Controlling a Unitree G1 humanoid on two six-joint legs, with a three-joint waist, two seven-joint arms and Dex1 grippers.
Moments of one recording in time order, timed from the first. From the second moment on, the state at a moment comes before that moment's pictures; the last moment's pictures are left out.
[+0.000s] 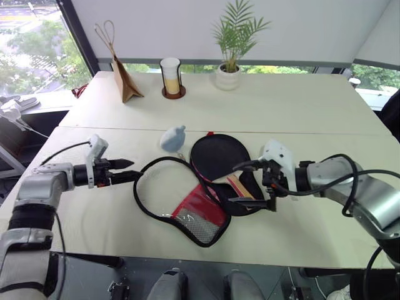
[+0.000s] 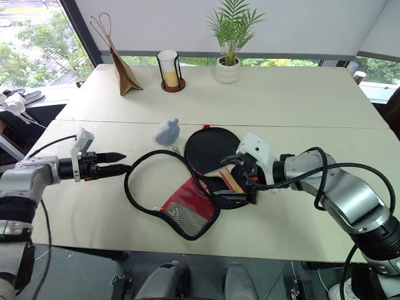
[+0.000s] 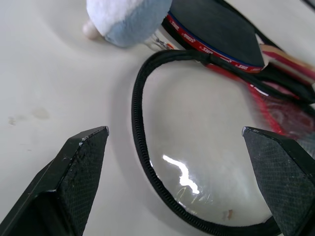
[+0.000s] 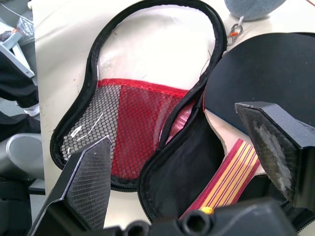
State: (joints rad) left arm -0.57 0.77 0.04 0.55 -0.41 0.54 -1.33; right arm -0.44 -0.99 0.20 -0.51 0.58 0.69 0.86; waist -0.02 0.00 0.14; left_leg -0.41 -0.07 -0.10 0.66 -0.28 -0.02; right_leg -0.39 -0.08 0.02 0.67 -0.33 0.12
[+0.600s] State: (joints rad) left arm -0.57 0.71 -0.03 0.61 -0.36 0.58 -1.47; right arm -0.41 -1.04 0.03 -0.62 0.61 0.78 0.89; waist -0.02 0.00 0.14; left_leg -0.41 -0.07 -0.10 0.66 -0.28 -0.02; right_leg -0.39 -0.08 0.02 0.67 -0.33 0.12
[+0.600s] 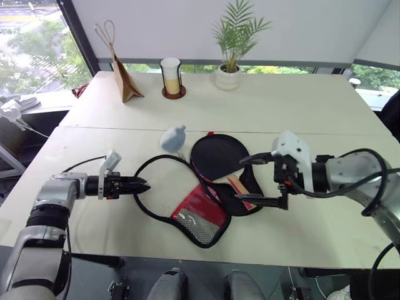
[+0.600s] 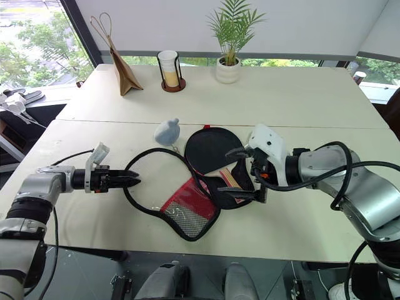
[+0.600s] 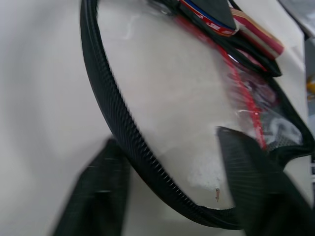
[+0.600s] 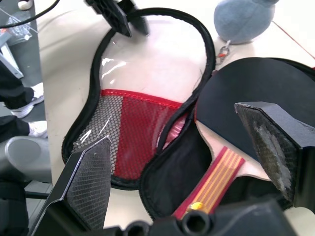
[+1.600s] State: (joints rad) left arm -0.85 0.28 0.36 0.51 -0.76 1.36 -0.77; right arm -0.38 -1.06 -0.17 -0.52 0.53 0.78 0.86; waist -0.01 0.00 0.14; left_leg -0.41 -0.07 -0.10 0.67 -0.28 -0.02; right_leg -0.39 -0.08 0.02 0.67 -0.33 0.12
